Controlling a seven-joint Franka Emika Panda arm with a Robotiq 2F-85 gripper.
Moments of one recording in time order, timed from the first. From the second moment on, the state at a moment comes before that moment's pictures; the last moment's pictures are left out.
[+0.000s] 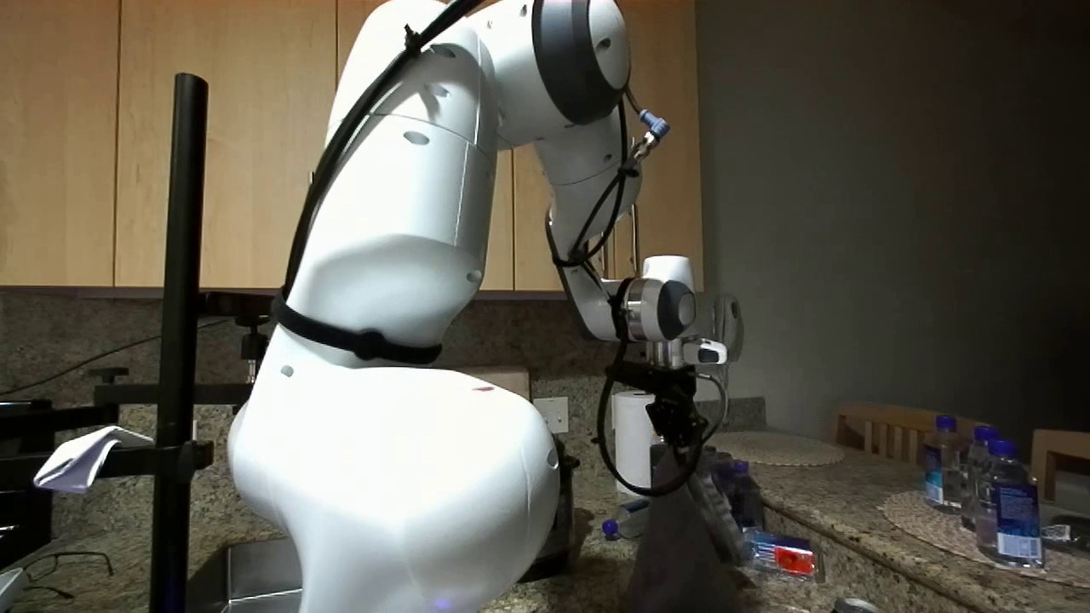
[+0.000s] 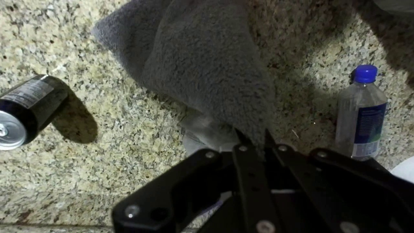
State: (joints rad) arm 0.21 0.15 0.12 -2.13 0.00 2.45 0.55
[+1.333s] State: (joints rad) arm 0.46 0.38 0.02 -2.00 -0.35 2.45 1.25
